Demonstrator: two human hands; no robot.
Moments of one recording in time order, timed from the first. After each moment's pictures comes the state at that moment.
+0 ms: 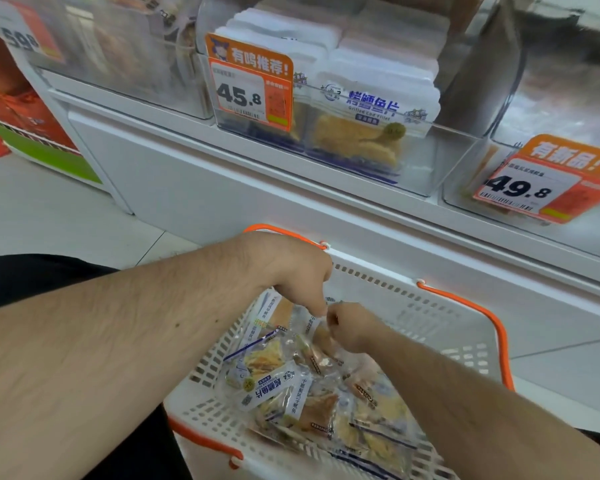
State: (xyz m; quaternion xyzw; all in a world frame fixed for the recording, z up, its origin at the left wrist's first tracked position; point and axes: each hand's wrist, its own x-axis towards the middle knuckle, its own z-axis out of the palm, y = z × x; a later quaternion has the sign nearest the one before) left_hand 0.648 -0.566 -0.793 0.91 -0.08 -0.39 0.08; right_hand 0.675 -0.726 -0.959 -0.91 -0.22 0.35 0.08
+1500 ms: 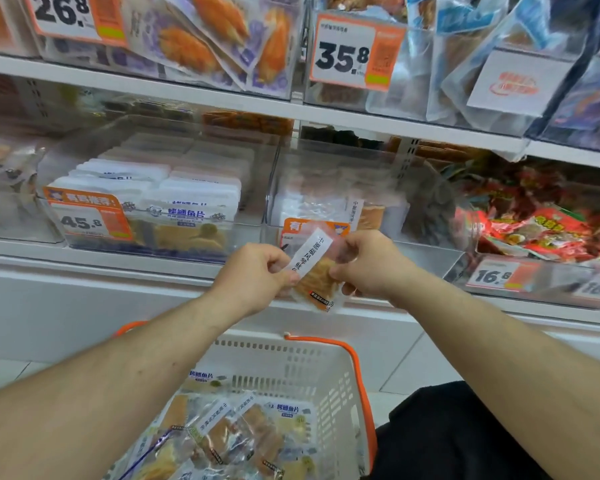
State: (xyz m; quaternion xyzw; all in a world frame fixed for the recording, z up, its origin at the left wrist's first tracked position) left_hand 0.671 -0.701 -0.726 0.86 -0.02 0.02 0.51; right_hand 0.686 -0.887 -0.681 -0.93 -0.05 0.06 0.37
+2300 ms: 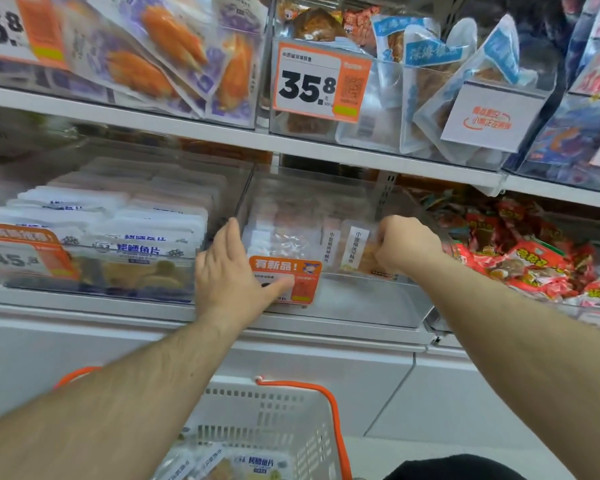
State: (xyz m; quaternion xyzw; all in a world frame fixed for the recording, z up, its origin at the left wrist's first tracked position) left_hand 0.735 -0.734 -0.734 0.95 0.07 0.21 0.23; right_hand 0.793 -0.966 -0.653 -1.00 0.05 -0.08 0.01
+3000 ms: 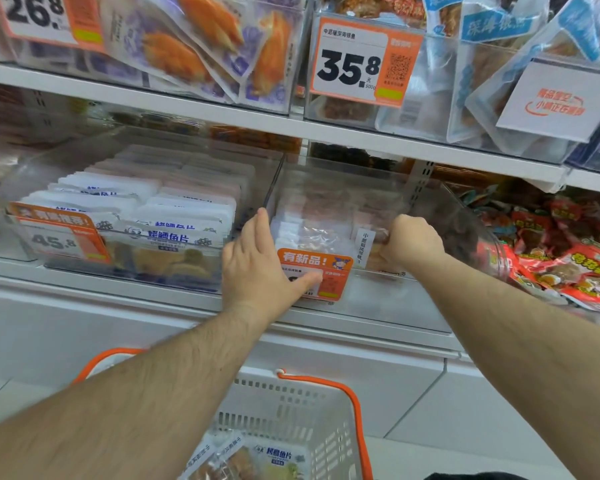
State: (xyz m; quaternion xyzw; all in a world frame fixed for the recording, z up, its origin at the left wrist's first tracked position) left_hand 0.737 -0.733 -0.738 0.95 0.07 0.22 0.21; right_hand 0.838 -0.945 -0.692 -0.99 0.03 -0.11 0.02
